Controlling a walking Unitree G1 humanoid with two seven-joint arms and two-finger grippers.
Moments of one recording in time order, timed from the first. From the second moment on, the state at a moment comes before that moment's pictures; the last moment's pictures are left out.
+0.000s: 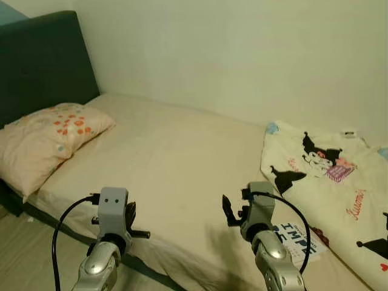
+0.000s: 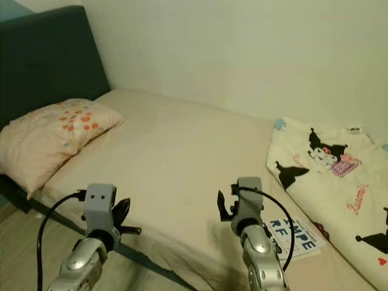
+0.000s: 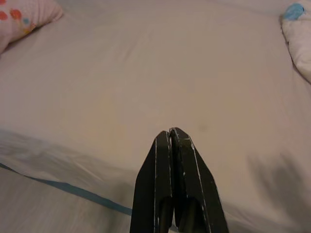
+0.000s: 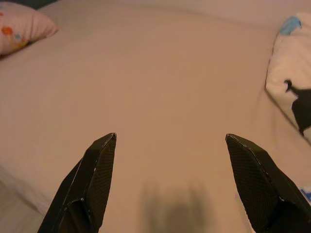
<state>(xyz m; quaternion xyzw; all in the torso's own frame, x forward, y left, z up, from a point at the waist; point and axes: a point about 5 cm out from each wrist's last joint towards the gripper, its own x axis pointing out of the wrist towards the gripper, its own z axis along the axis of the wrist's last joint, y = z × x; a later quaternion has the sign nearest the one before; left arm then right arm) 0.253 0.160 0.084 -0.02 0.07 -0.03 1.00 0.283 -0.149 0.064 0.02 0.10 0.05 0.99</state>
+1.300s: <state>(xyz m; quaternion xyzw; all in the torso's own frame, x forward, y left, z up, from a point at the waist) 0.253 0.157 0.084 -0.02 0.08 -0.03 1.00 0.277 -0.152 0.062 0.05 0.11 0.04 0.99</state>
